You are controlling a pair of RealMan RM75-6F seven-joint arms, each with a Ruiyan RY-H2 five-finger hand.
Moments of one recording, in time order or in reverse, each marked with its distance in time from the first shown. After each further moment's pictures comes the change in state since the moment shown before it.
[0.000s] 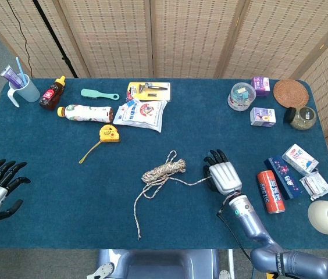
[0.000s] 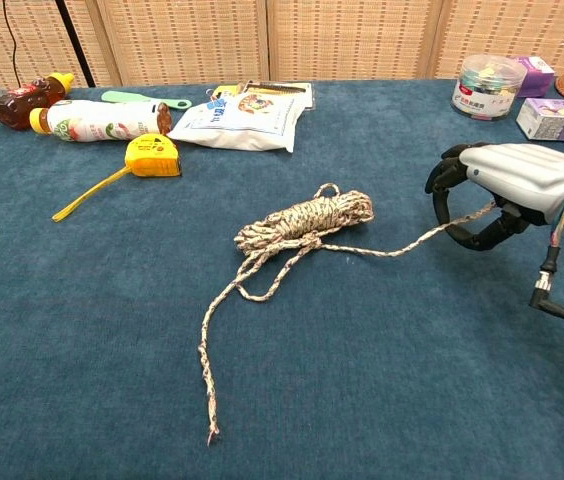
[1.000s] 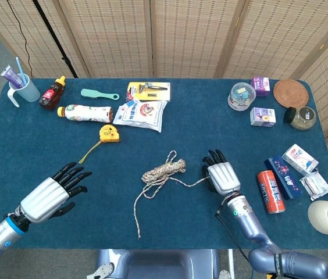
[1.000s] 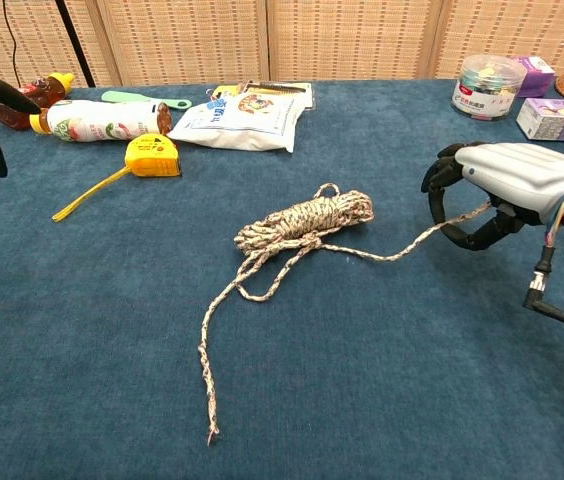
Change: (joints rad) left arm -0.238 -0.175 -0.007 0.039 0.207 -0.160 0.021; right arm 0.001 -0.006 0.004 -0.015 0.014 0.014 -0.023
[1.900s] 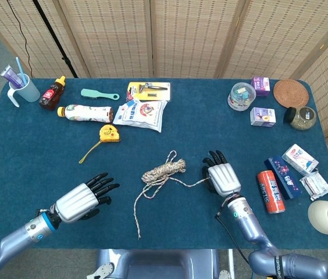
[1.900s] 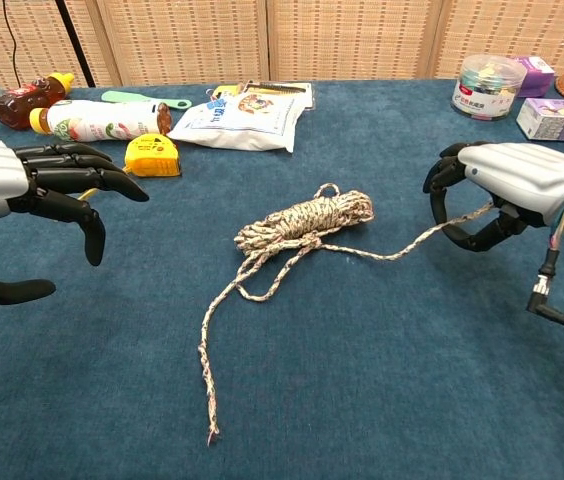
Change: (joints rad) left arm -0.129 -0.232 0.057 0.171 0.022 -0.072 -0.049; right arm -0.012 0.002 -0.006 -0.023 -0.004 0.023 -0.008
